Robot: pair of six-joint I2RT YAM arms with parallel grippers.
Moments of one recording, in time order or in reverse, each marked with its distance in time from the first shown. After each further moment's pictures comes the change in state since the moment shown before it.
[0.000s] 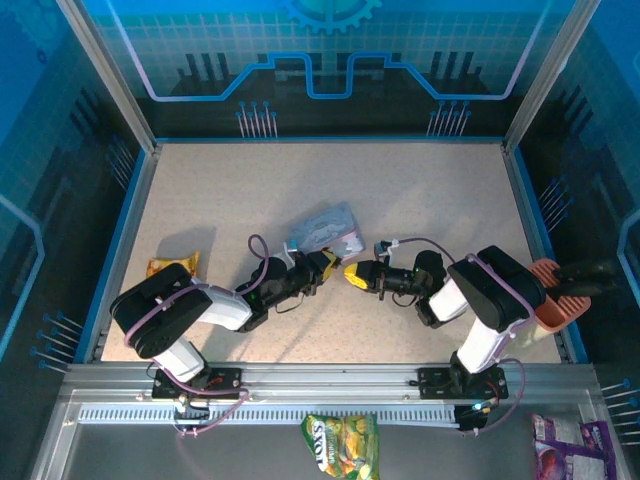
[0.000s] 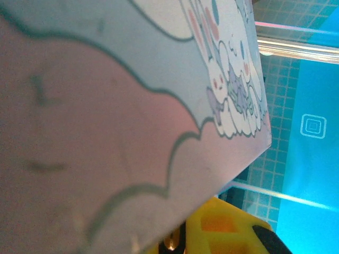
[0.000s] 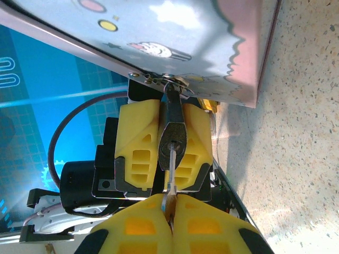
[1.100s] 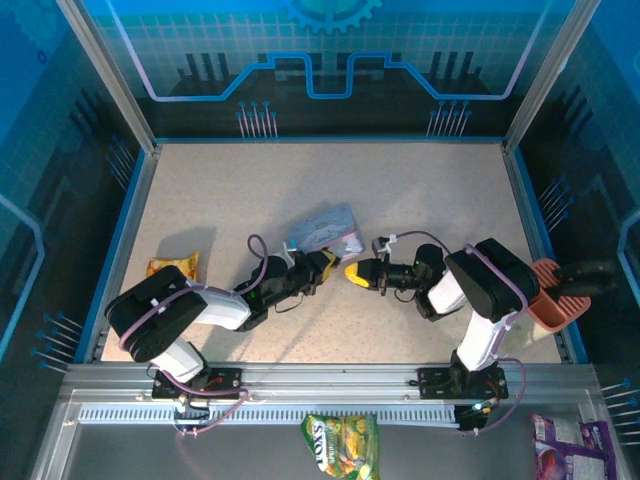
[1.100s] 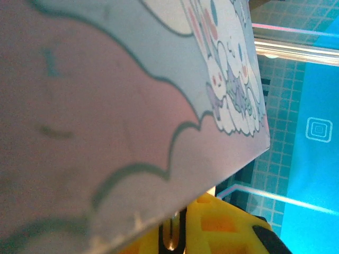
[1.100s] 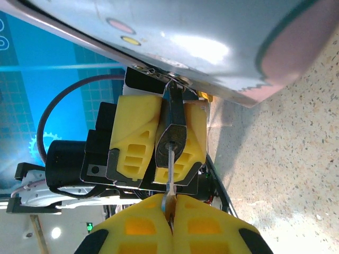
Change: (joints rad) left arm 0.000 -0.032 0.014 -0.068 -0.005 0.003; right arm -0.058 0.064 0.054 0.003 -0.148 -0.121
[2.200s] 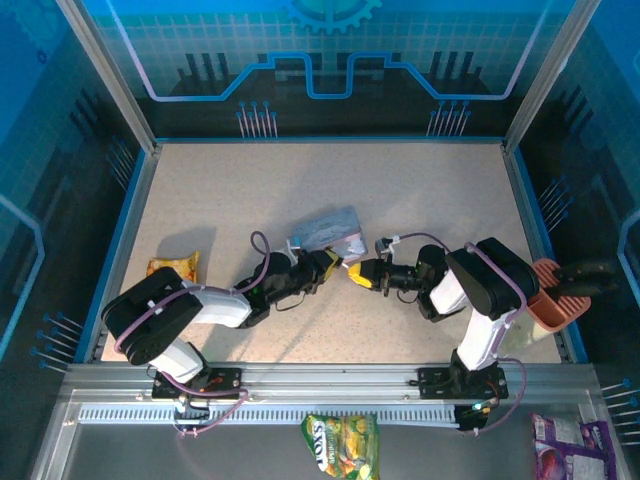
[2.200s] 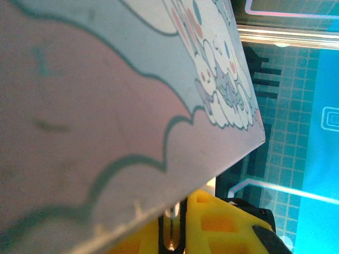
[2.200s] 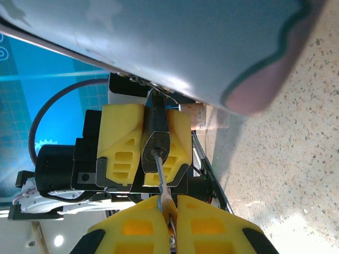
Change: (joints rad) left arm -0.004 -0.023 0.035 -0.090 0.016 0.060; right arm -0.020 0.013 -0.015 0.006 0.007 0.014
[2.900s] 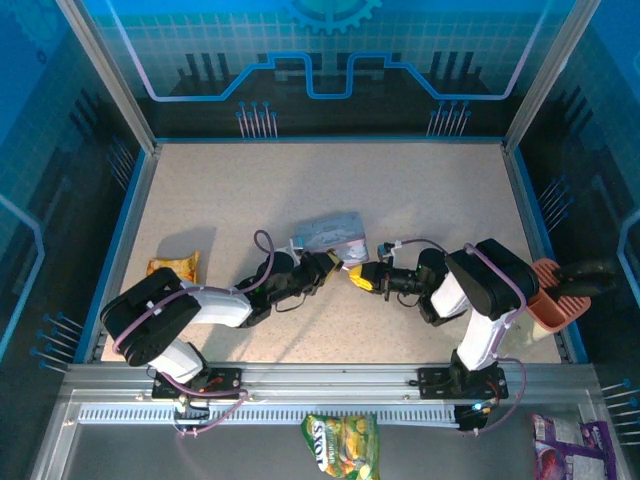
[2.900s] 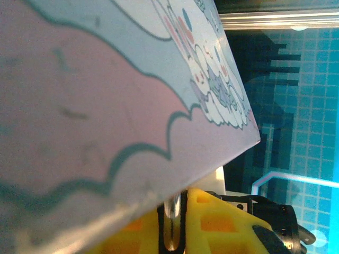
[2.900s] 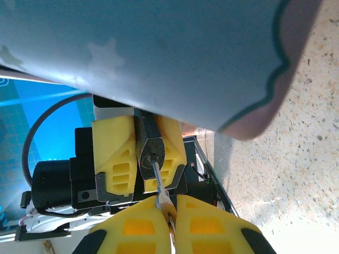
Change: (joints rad) left arm -0.009 -0.008 0.014 -0.073 0.002 0.113; right arm 0.008 0.000 -0.037 -0.006 0.051 0.066
